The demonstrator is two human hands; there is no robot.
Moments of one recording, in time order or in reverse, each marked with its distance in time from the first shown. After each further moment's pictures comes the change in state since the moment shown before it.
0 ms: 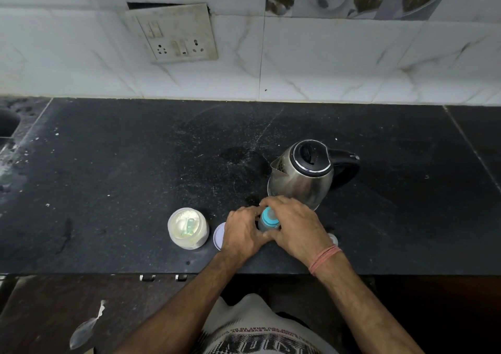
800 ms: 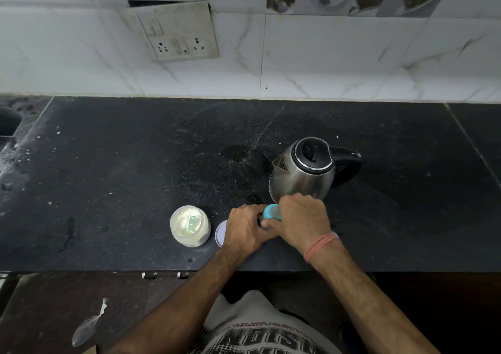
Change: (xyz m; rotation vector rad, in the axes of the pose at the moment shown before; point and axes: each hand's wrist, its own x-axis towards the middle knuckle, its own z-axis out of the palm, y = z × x) left_hand 0.001 0.000 -0.002 -0.024 -0.031 0.017; right_hand 0.007 -0.017 -0.020 -0.392 -0.097 0.185
